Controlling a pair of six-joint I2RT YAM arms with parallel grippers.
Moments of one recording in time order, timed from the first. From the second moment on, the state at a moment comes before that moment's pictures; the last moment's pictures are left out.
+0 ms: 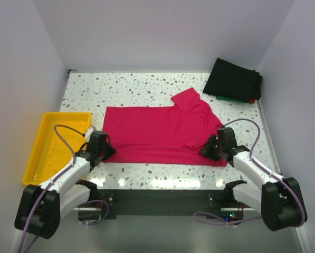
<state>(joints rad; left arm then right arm) -0.27 1.01 0.33 -0.23 -0.15 -0.96 0.23 1.12 0.42 -0.26 -0.11 0.76</state>
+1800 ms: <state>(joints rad) -0.27 1.01 0.54 -0.40 0.00 -0.80 0.24 1.39 0.65 -0.24 -0.04 0.72</state>
